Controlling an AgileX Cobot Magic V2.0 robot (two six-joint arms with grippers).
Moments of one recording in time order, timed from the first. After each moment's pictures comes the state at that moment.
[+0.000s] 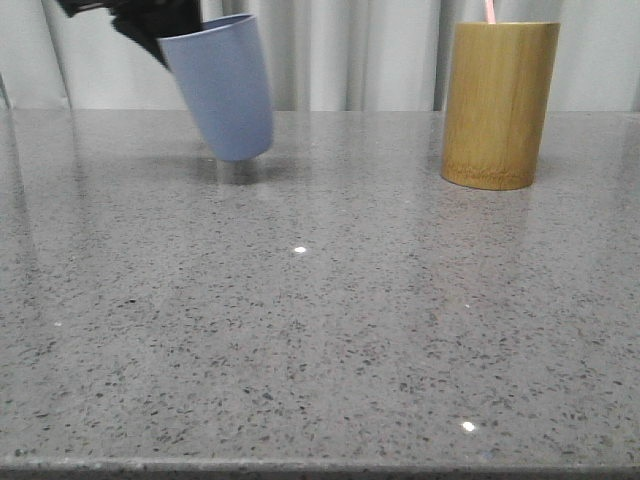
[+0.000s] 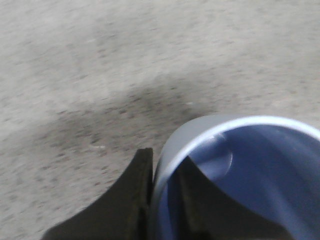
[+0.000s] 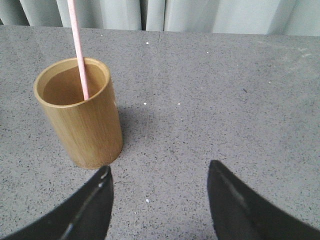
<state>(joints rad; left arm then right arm) -0.34 1.93 -1.88 -0.23 1.09 0.04 0.07 0.84 -0.86 0.01 0.52 0.07</state>
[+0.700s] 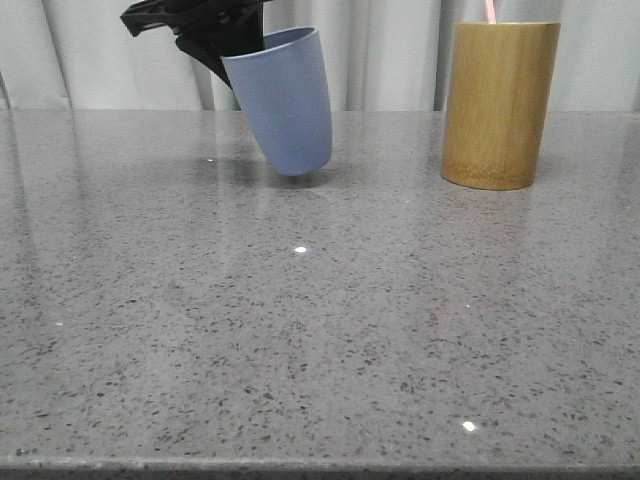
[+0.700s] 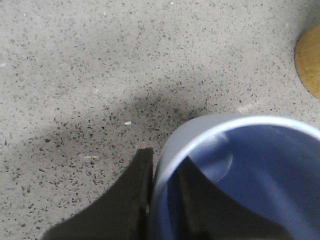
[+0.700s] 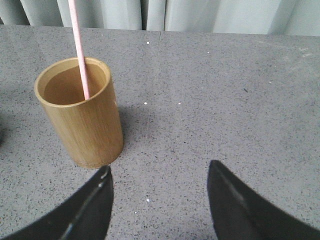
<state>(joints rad) -0.42 1.97 -1.88 -0.25 1.01 0.04 0.07 0.84 -0.86 0.01 0.52 0.07</state>
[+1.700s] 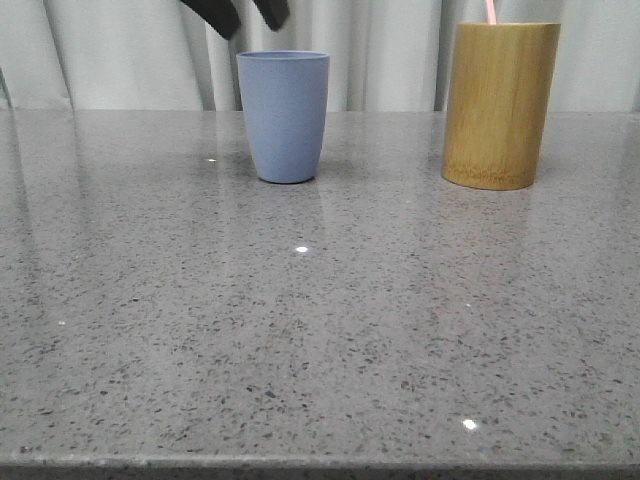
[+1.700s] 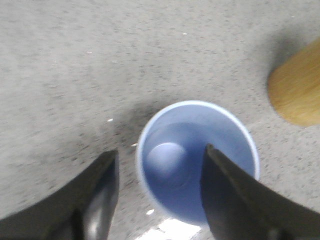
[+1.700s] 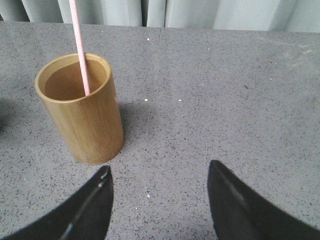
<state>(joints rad) -0.42 1.91 -1.99 -0.20 1.07 0.02 0.07 0.84 -0.86 0.01 0.53 0.07</state>
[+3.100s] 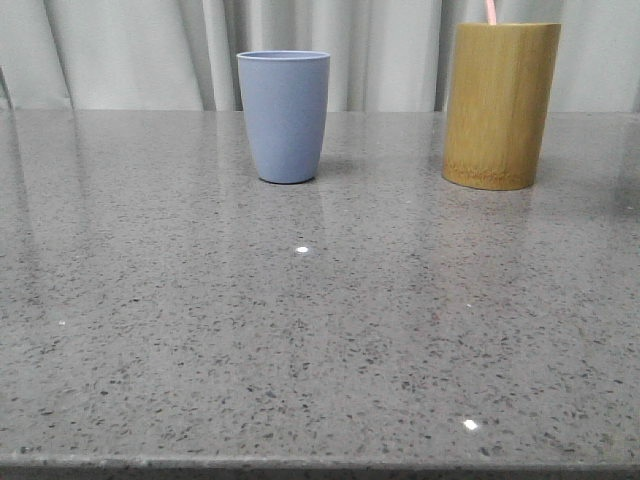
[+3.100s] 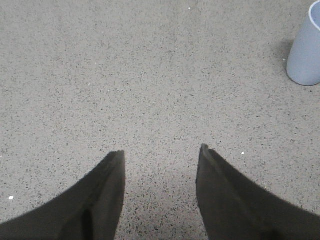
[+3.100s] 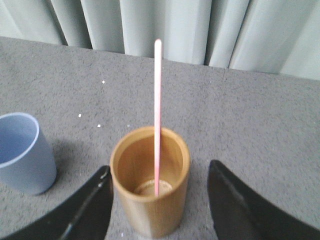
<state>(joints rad) -0.18 0.84 -1.04 0.07 0.92 -0.11 0.24 1.20 -1.22 0.03 0.52 0.07</state>
